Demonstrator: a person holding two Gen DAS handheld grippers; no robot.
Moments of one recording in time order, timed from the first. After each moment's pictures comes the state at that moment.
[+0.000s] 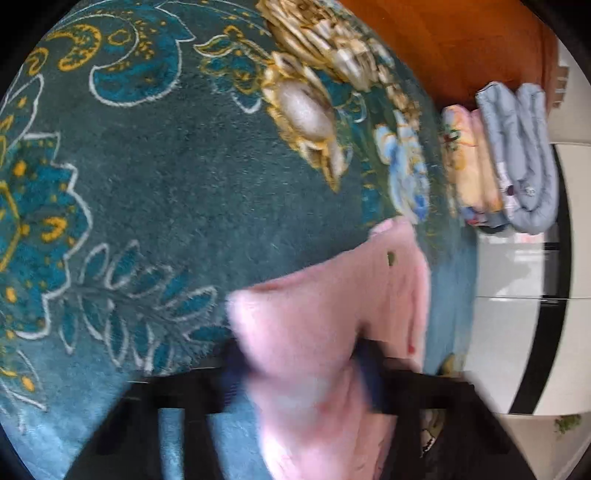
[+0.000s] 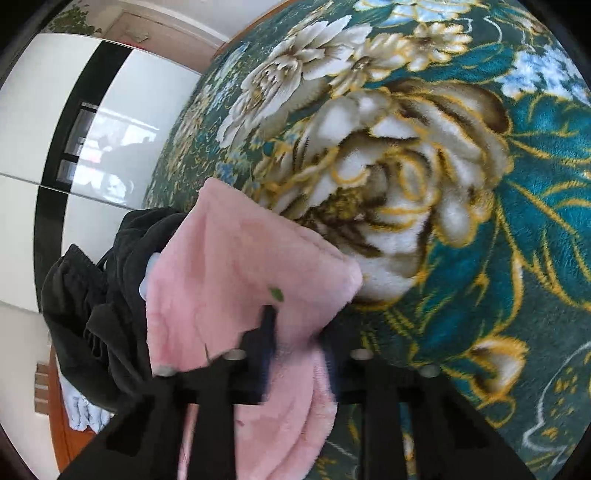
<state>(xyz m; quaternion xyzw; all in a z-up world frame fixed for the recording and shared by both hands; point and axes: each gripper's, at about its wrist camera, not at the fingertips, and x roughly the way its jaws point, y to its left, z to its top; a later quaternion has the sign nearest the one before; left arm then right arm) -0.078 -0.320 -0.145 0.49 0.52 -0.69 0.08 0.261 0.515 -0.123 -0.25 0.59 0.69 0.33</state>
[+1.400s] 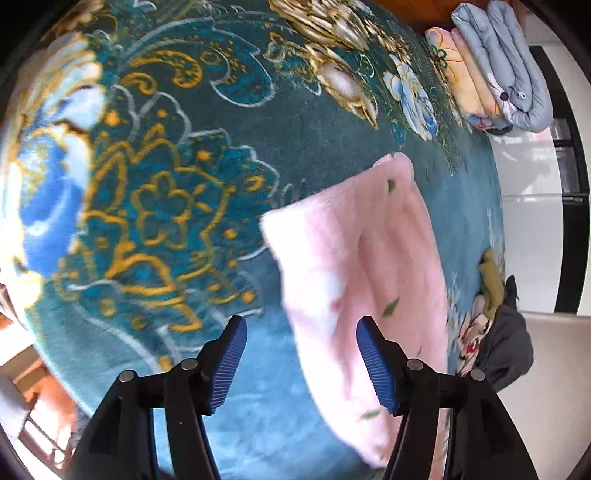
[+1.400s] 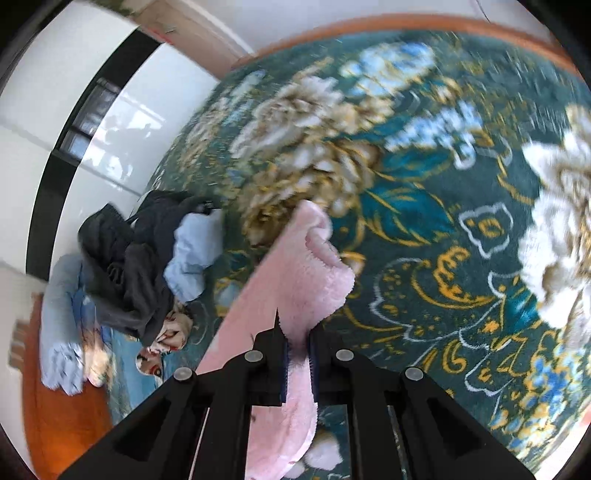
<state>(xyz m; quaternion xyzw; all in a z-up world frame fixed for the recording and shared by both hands) 0.034 -0.383 -0.102 0.61 0.39 -0.69 -0.01 0.368 0.431 -0.019 -0.28 0.51 0.73 0.35</state>
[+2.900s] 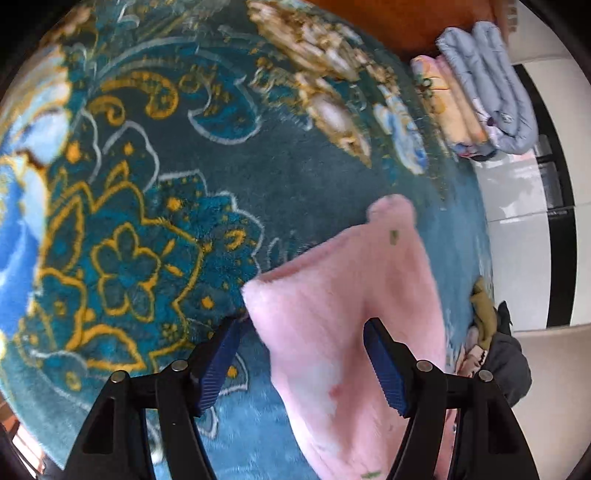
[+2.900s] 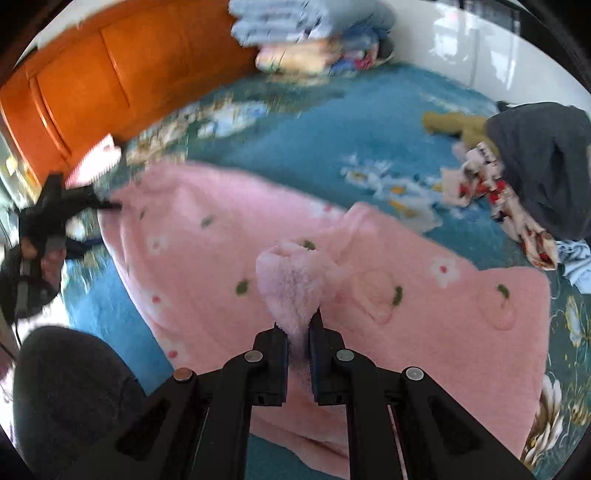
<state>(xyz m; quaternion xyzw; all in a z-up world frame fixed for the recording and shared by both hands) 0.000 -0.382 -0.134 0.54 0.41 -0.74 -0.01 0.113 0.019 -0.062 -0.50 0.00 0.86 -0.10</state>
